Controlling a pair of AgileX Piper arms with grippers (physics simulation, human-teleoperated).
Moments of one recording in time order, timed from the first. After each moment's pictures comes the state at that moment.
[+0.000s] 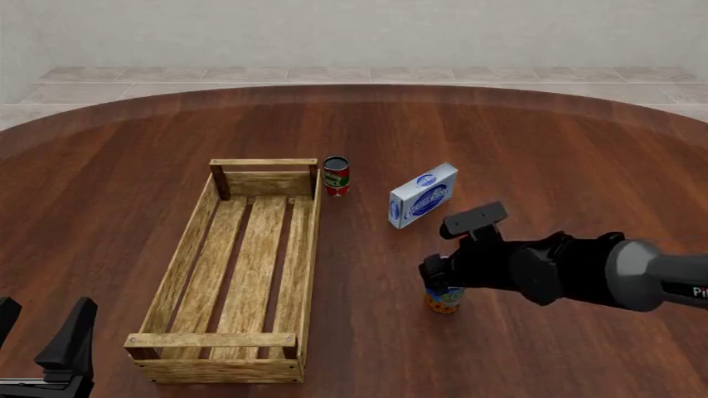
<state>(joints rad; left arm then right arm) 0.00 0.00 0.00 0.00 0.00 0.42 1.61 -0.74 0.05 0.02</state>
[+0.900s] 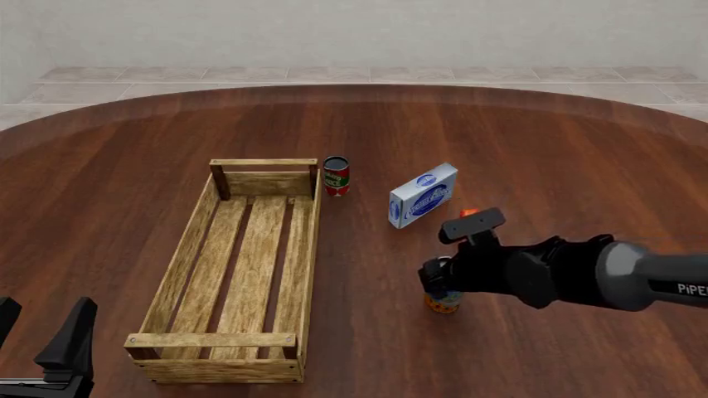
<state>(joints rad) 0.00 0.00 0.00 0.00 0.00 0.41 1.65 -0.73 0.03 0.03</state>
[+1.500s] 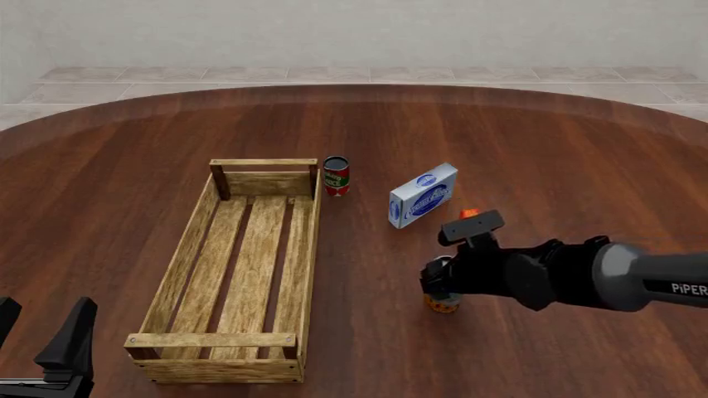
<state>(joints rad) 0.00 0.00 0.00 0.00 0.00 0.41 1.66 -0.72 0.01 0.02</state>
